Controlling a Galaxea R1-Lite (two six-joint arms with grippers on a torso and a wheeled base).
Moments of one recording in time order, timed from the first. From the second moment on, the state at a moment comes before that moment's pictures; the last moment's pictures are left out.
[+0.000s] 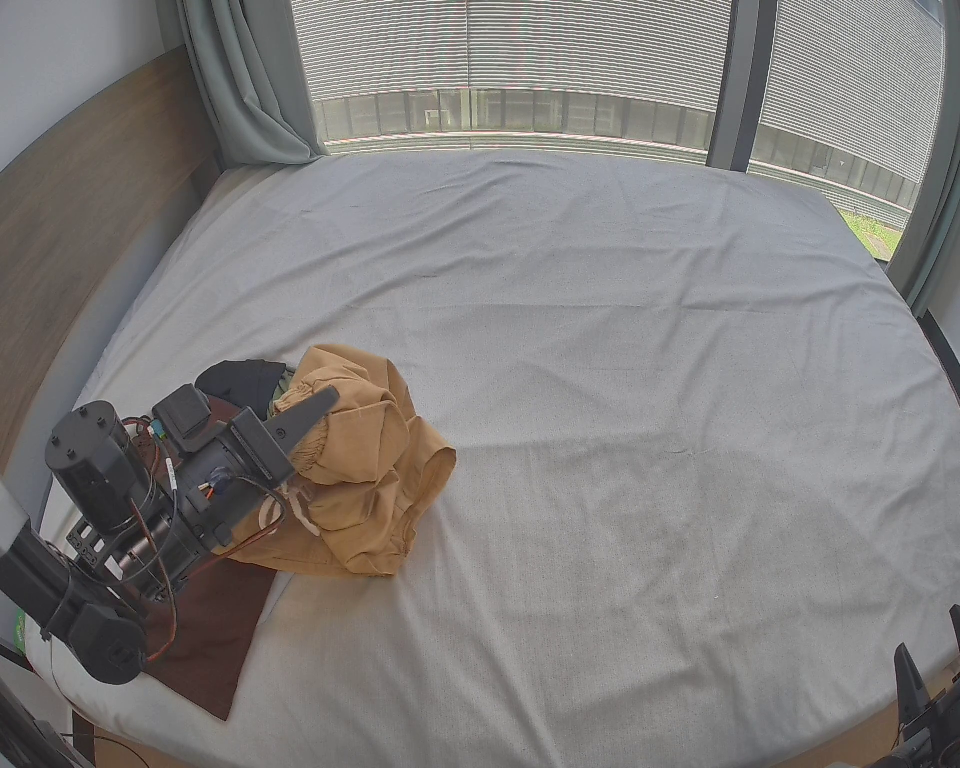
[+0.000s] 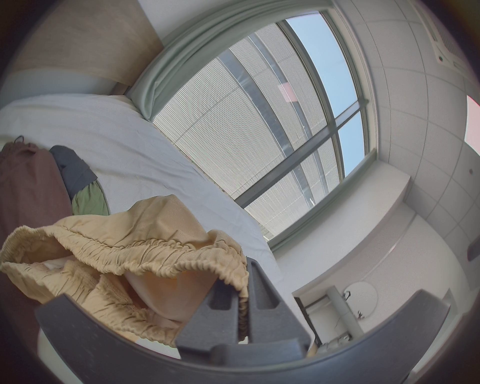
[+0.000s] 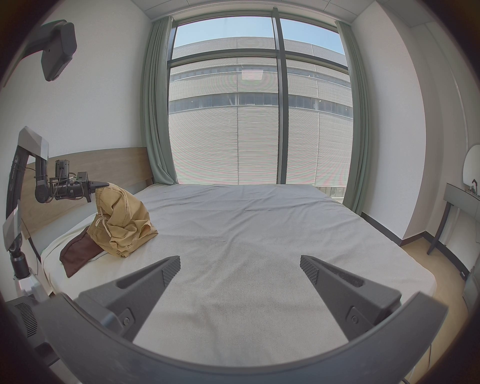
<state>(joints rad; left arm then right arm) -0.37 1.76 -0.38 -1.51 -0.25 -0.73 0.00 0.02 -0.02 0.00 0.02 -0.01</state>
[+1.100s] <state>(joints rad) -0.82 1.81 -0.52 -1.53 0.10 -0.86 0.00 0.02 -0.02 0.00 0.02 -0.01</state>
